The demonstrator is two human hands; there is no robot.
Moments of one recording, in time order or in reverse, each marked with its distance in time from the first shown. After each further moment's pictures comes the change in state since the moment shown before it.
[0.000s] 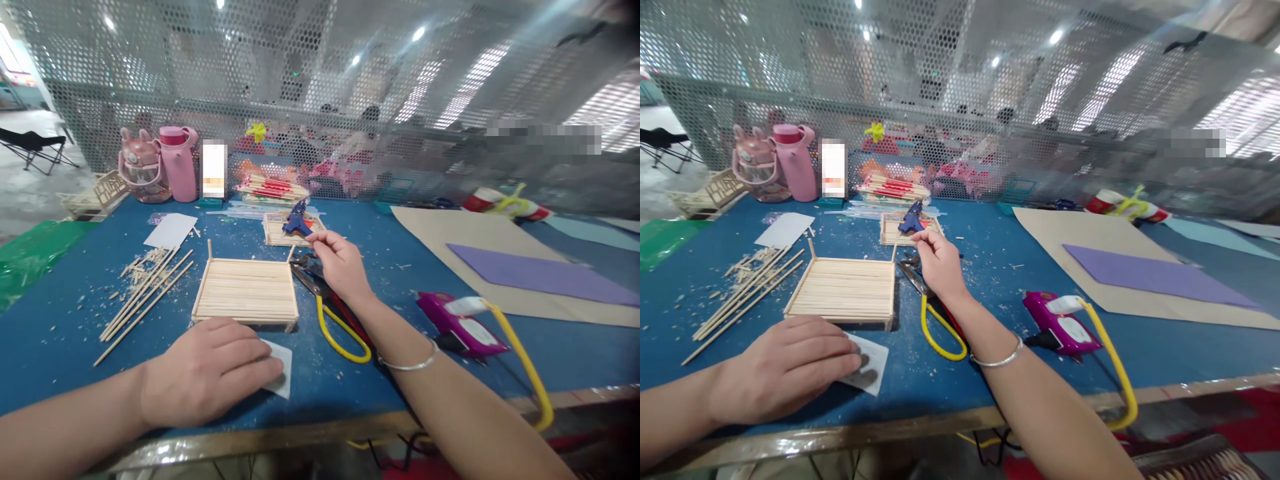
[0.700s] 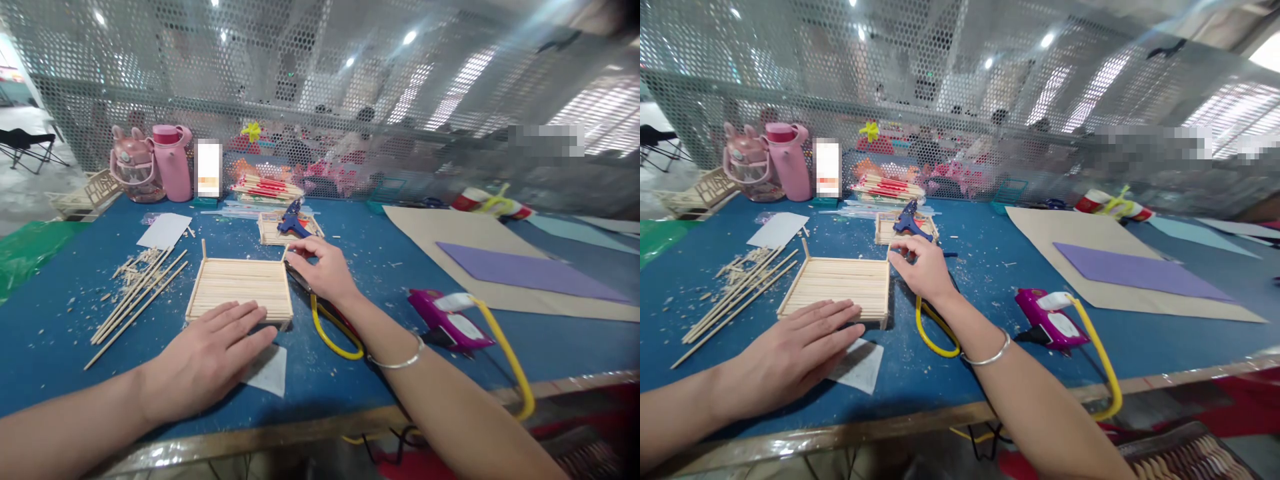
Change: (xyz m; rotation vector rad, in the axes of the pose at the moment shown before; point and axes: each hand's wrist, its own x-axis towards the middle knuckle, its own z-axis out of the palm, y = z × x) left_hand -0.009 -0.002 0.019 0.129 -0.073 -0.165; right_hand -0.008 -0.005 0.006 -0.146 -0.121 -0.216
